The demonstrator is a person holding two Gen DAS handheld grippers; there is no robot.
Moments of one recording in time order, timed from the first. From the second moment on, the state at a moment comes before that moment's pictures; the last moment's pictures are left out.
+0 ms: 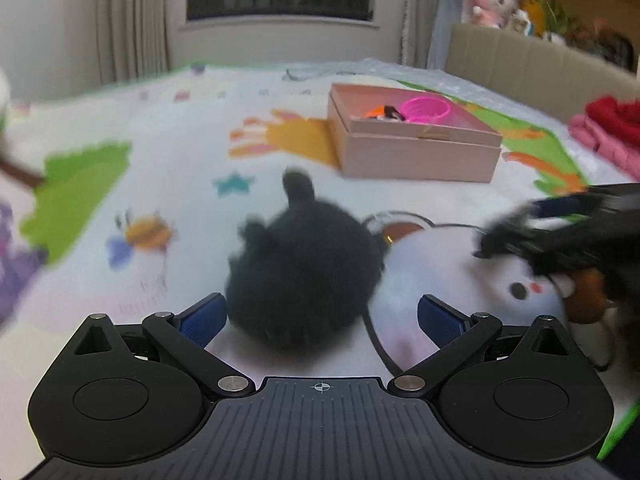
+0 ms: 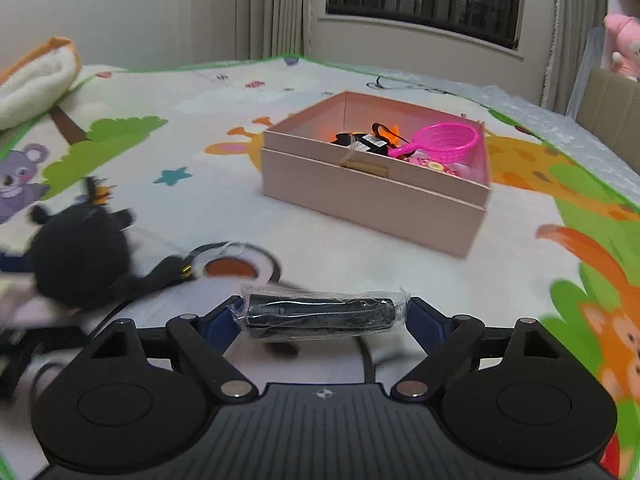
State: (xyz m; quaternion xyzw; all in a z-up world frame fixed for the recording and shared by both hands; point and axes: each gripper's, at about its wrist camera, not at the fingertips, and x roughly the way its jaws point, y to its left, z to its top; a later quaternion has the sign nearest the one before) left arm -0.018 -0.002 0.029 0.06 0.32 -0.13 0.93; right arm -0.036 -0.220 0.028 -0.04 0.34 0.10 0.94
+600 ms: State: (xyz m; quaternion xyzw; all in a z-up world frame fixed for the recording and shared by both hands) left arm 0.005 -0.019 0.016 0.12 0.33 -0.15 0.93; right arm -0.099 -0.228 0.035 -0.04 0.32 0.09 0.94
